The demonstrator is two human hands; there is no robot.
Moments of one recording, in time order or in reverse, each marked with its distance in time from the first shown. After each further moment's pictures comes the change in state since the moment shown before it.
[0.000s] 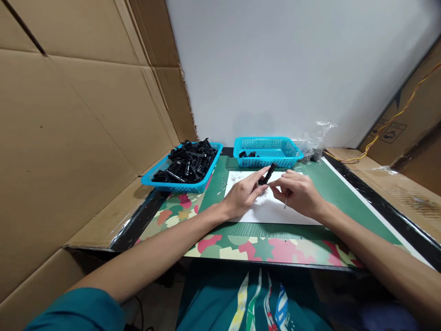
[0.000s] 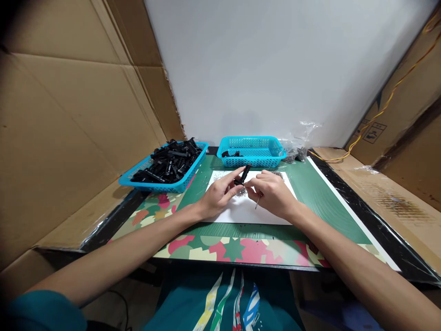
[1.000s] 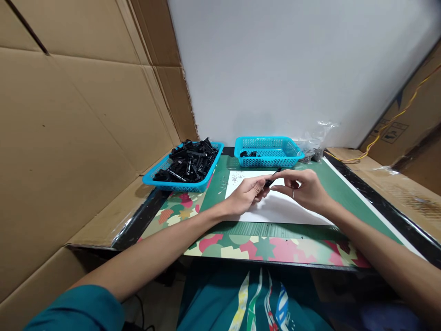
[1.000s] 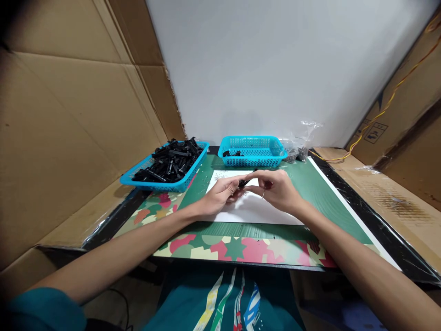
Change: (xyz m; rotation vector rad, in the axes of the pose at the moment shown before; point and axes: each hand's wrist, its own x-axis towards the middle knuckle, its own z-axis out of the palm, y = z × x) left_hand 0.003 0.019 -0.001 -0.736 -0.178 -0.314; right_hand 0.002 0.001 -0.013 0.283 -0.045 0.335
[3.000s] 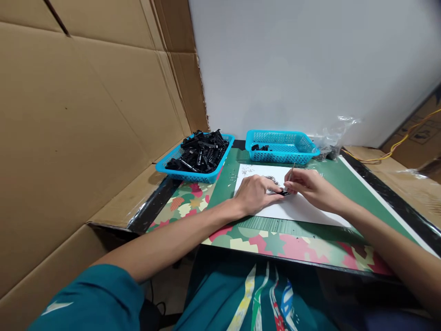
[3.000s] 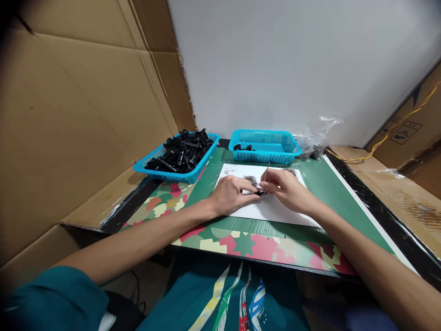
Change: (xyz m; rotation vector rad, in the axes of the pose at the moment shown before) left_hand -0.006 -0.007 0.006 0.885 0.200 0.090; right_hand 0.002 -0.002 -0.004 0.112 -0.381 0.293
